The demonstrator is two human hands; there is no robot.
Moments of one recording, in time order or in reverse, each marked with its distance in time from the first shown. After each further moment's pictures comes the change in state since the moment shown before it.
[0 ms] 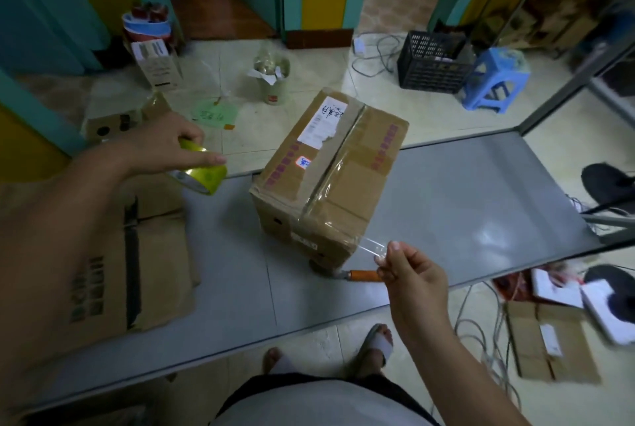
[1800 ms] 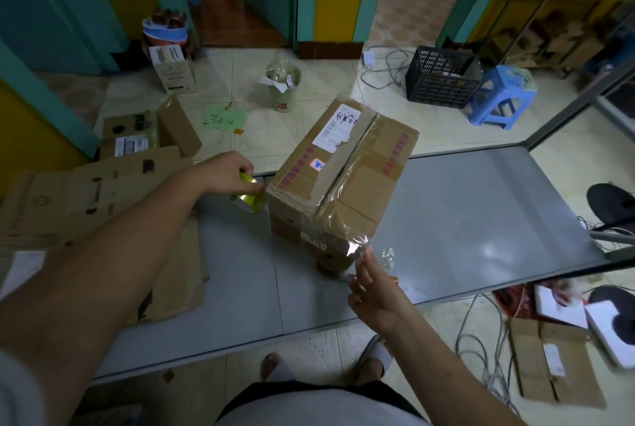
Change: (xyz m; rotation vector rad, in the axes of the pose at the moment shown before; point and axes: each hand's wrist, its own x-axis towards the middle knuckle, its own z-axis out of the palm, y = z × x) left_hand 0.031 -0.032 0.088 -0.056 -0.185 -0.222; right_hand 0.025 0.050 0.013 0.044 -0.051 0.674
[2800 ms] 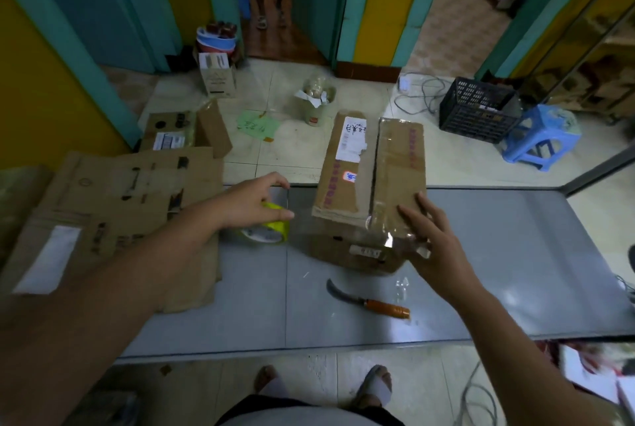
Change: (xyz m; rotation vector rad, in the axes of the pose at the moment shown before) left_hand -0.060 0.018 0.028 -0.162 0.073 0.032; right_hand 0.029 -0.133 -0.025 -1.459 -0.200 -1.306
